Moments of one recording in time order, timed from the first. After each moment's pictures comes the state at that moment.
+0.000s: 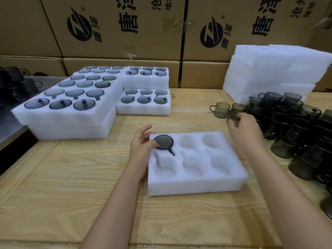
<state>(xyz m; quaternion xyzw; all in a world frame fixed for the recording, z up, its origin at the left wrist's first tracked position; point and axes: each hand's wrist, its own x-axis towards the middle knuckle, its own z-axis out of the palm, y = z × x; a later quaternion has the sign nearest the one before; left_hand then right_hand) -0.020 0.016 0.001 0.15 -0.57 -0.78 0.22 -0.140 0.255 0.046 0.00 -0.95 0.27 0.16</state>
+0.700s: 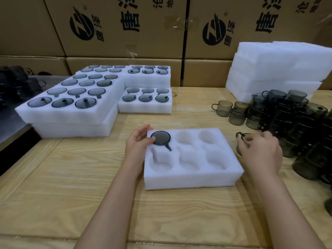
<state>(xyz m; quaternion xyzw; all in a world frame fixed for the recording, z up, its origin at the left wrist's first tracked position) -0.021 0.004 -0.004 0.15 -0.54 -0.79 0.23 -0.103 0.282 0.009 -0.03 -0.95 0.20 0.25</state>
